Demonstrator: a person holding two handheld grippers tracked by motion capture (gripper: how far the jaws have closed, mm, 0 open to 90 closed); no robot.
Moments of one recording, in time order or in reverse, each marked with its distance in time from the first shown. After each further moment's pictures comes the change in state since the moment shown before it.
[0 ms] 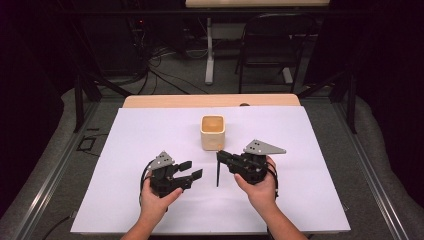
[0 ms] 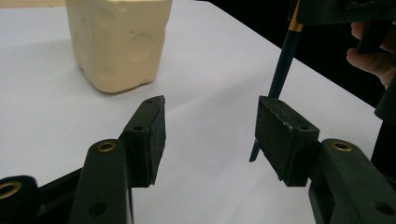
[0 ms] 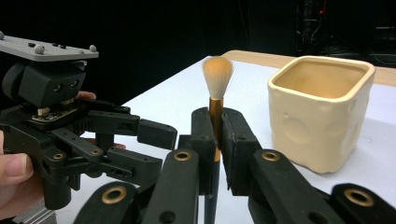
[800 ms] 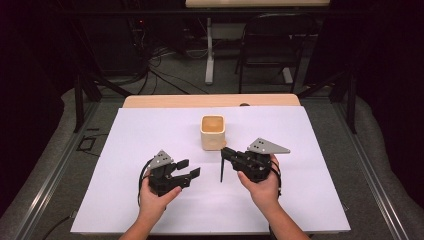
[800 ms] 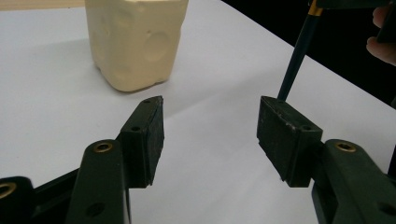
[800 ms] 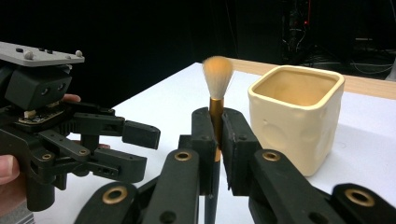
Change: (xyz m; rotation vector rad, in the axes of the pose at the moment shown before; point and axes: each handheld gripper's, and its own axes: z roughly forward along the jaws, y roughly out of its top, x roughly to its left) left arm 0.005 0.001 -0.001 0.007 0.043 0.005; right arm -0.008 0.003 -0.006 -0.007 -0.043 -0.033
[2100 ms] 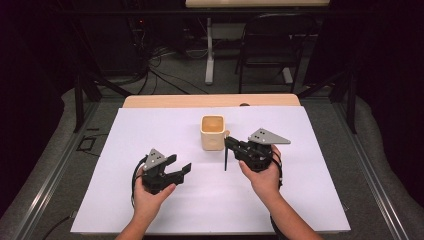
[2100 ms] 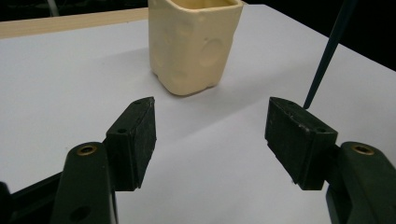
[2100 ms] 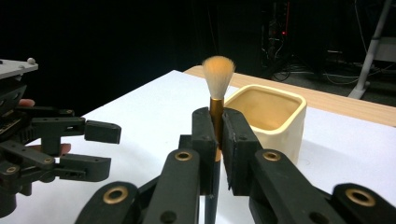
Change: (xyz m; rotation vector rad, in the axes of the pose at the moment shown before) left arm 0.013 -0.002 -0.008 -0.028 0.167 0.042; right arm -0.015 0.018 0.007 0.004 -0.078 -0.053
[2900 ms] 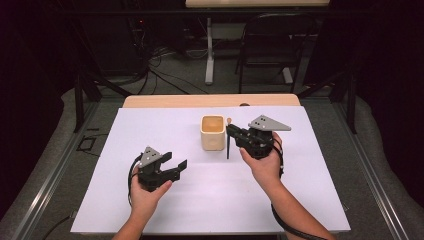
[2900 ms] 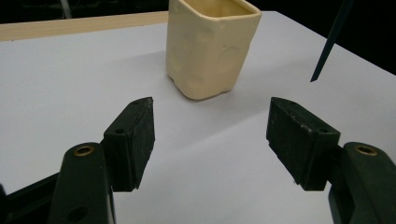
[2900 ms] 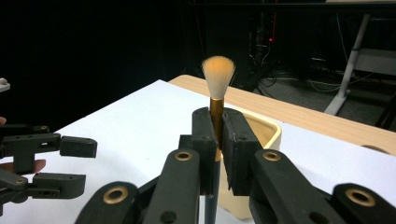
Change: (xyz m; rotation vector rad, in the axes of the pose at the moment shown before) left arm 0.010 0.003 -0.003 -0.023 0.029 -0.034; right arm -0.011 0.028 0.007 0.004 -0.046 -0.029
